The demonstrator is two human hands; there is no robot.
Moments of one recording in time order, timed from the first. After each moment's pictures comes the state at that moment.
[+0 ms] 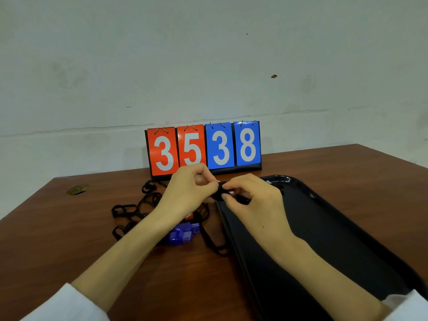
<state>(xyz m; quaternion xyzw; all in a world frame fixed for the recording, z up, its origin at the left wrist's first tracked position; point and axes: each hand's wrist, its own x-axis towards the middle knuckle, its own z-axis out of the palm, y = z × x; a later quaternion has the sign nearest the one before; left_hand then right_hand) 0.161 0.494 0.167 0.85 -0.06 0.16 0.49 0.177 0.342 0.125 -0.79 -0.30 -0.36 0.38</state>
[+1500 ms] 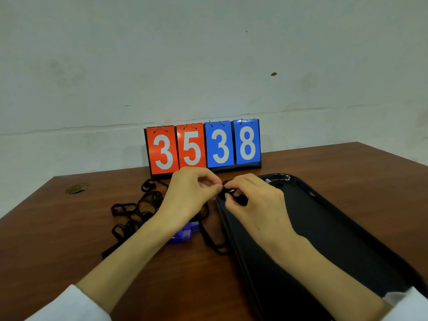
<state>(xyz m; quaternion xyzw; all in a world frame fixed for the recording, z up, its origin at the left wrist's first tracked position) 0.158 0.490 0.161 0.88 -0.08 0.22 0.41 0.173 0.341 0.126 -0.82 -0.30 -0.38 0.31</state>
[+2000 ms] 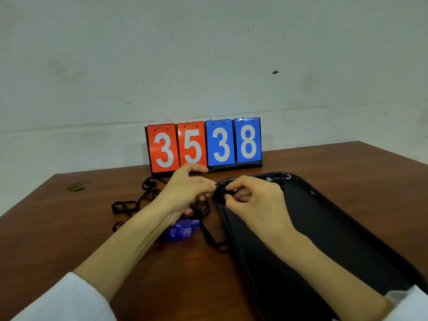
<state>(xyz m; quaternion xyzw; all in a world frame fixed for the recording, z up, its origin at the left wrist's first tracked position) 0.167 0.500 0.163 0.76 0.02 0.06 0.64 0.175 0.340 0.126 -0.82 -0.26 -0.28 0.42</state>
